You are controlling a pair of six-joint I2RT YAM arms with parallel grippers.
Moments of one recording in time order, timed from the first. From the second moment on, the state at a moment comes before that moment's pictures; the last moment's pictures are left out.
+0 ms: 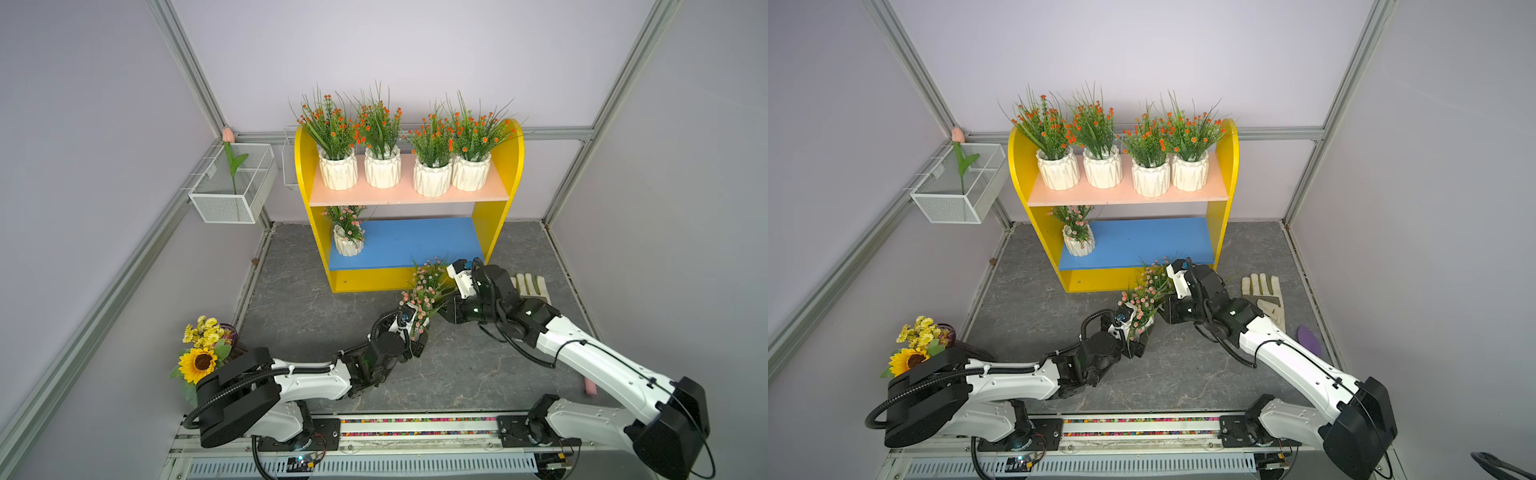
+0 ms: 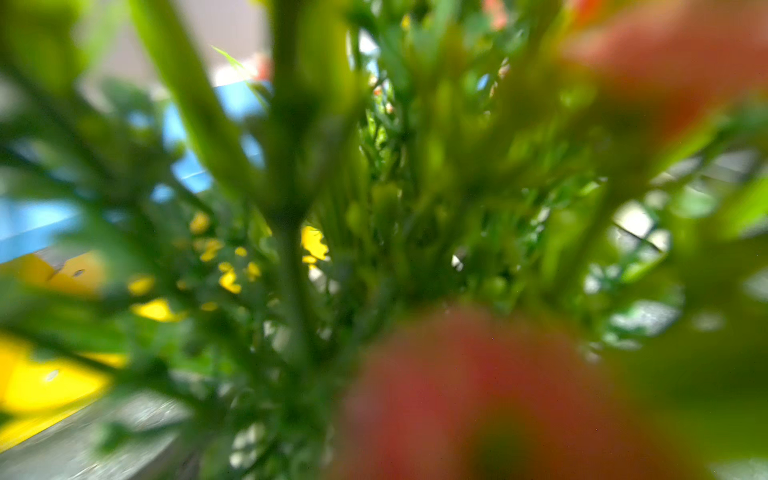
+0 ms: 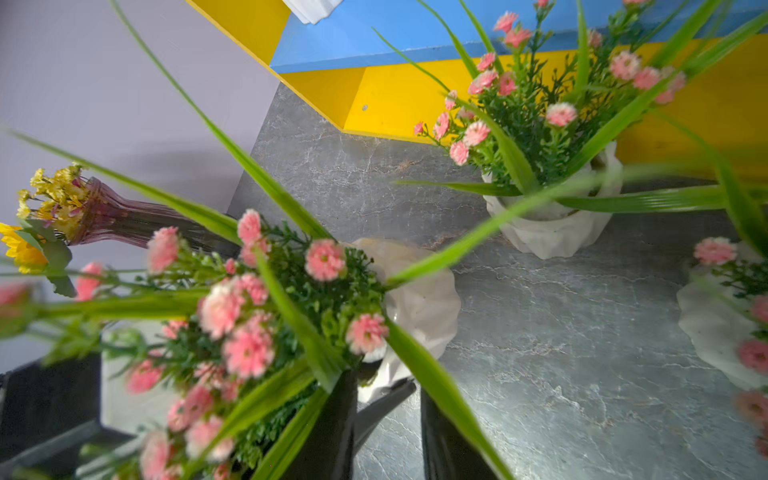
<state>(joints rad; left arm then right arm) -1.15 1.35 0.46 0.58 -0.54 -0.10 0.67 1.15 0.93 -0.46 -0.27 0.53</state>
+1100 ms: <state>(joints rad) -0.76 1.45 1.02 0.15 -0.40 -0.11 0.60 0.89 0.74 -0.54 -0.21 0.52</state>
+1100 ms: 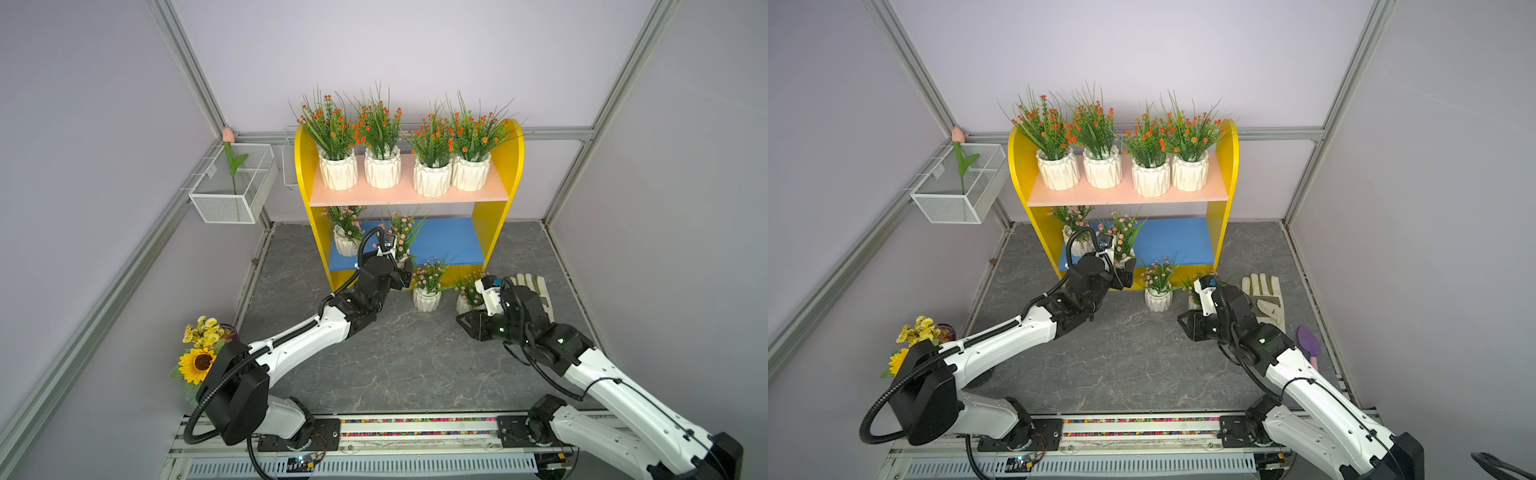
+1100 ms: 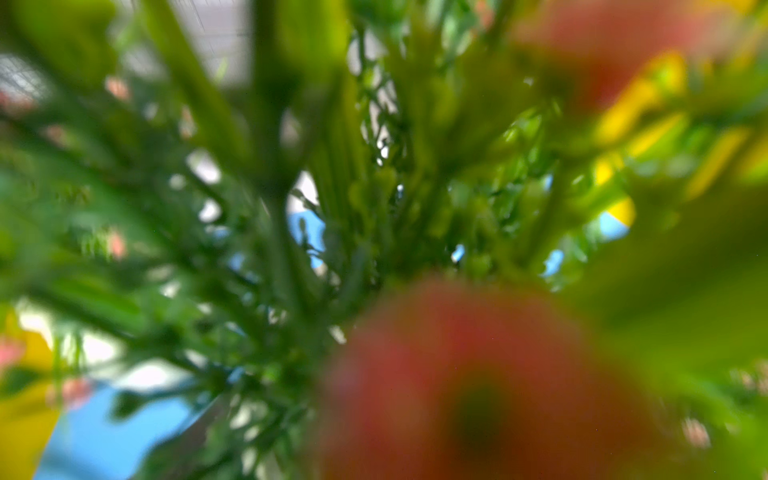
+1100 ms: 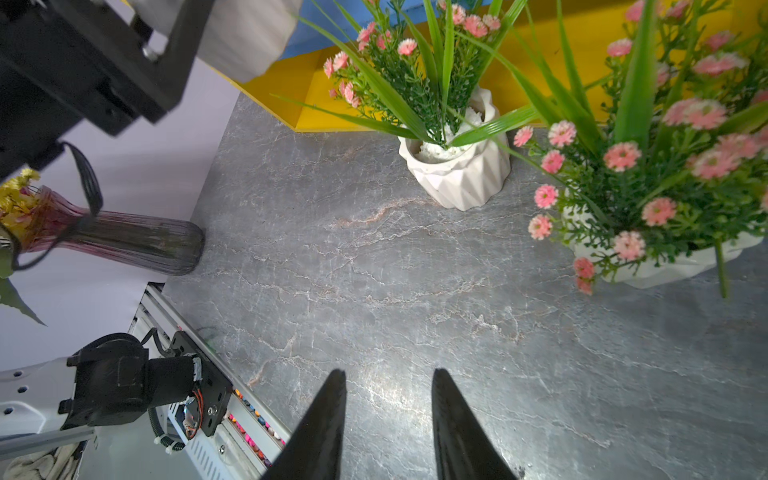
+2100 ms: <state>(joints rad) -0.66 1.85 1.35 0.13 -0.53 -0.17 0.60 0.81 0.71 -0.56 -0.21 0.52</state>
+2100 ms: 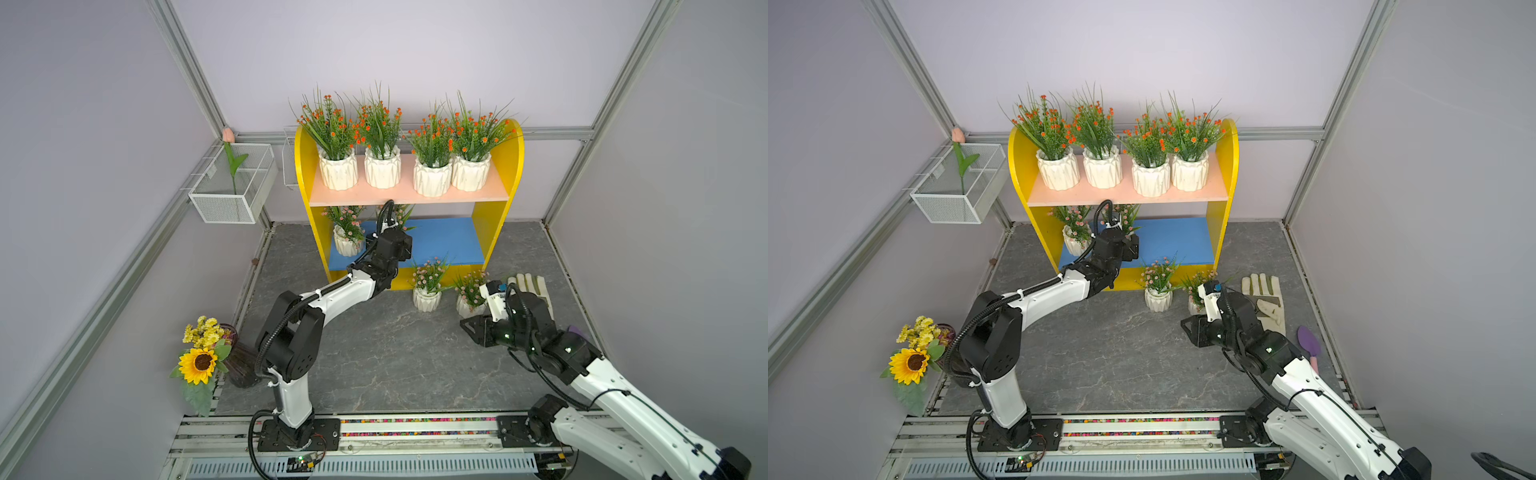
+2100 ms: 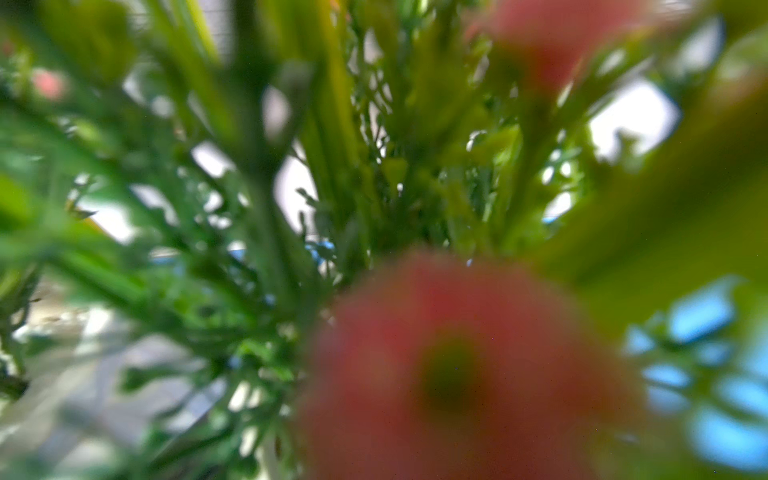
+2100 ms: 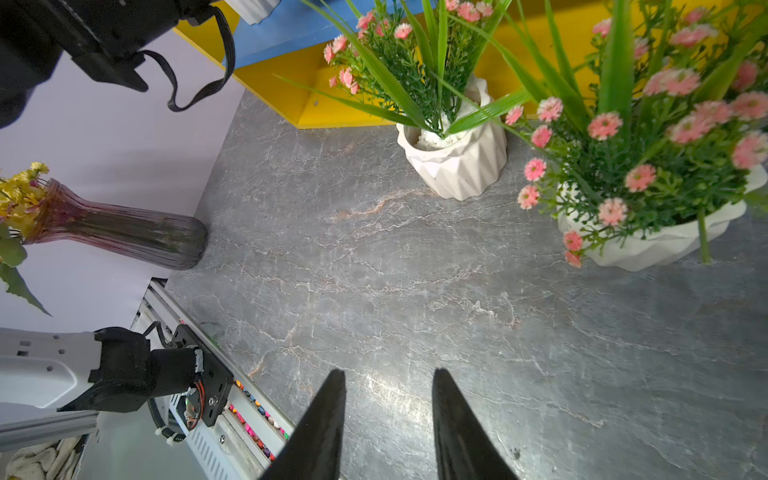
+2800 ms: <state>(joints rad) -0.66 1.89 1.42 0.05 -0.60 -0.27 0.60 0.81 0.71 -0.58 -0.21 0.52</state>
